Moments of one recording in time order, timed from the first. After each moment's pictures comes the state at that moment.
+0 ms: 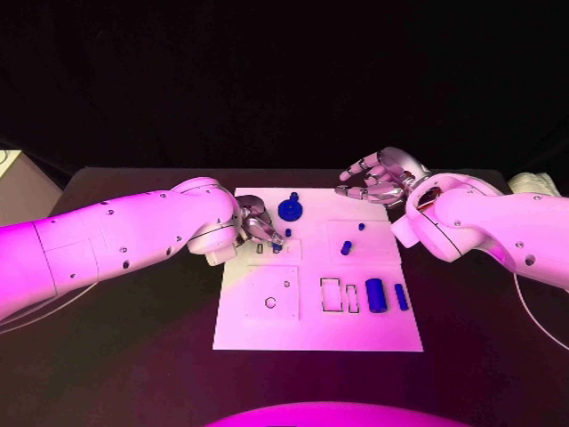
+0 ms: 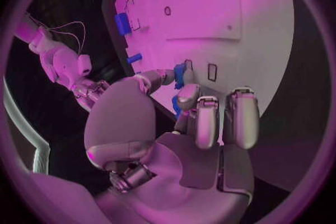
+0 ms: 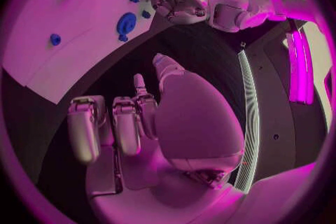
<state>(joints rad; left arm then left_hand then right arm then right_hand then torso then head) 1.32 -0.56 -0.15 1.33 -0.88 0.02 -0.52 1.10 -0.23 0.72 0.14 0.47 0.85 0.07 0.79 0.70 1.29 -0.02 1.24 0.99 1.46 -0.07 1.57 1.31 0.07 1.42 0.04 1.49 1.31 1.34 -0.86 -0.15 1.59 -0.80 -0.54 -0.16 1.41 -0.18 0.18 0.28 0.30 0.89 0.17 0.18 0.34 1.46 0.08 1.43 1.31 1.47 0.00 1.56 1.31 0.01 1.47 0.11 1.51 1.31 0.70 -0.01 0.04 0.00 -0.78</state>
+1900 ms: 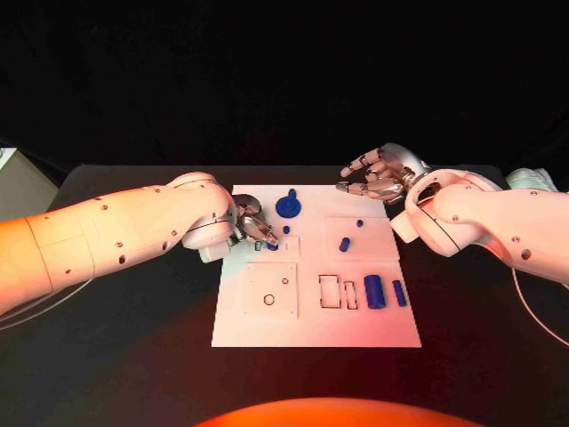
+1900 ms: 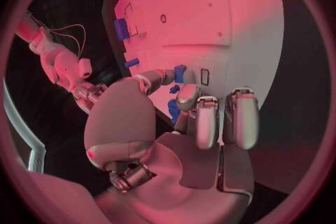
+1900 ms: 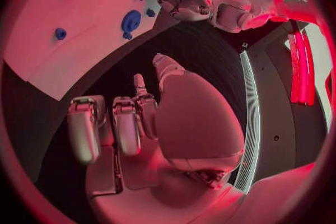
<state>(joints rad) 1.33 -0.56 -0.15 1.31 -0.87 0.10 -0.53 1.10 -0.23 0.72 0.13 0.49 0.86 0.07 0.79 0.71 1.30 -0.02 1.25 1.00 1.47 -0.07 1.57 1.31 0.07 1.42 0.04 1.49 1.31 1.33 -0.86 -0.15 1.57 -0.81 -0.54 -0.16 1.41 -0.18 0.18 0.28 0.31 0.89 0.17 0.18 0.34 1.46 0.08 1.43 1.31 1.47 0.00 1.57 1.31 0.01 1.47 0.11 1.51 1.31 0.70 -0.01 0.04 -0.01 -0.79</state>
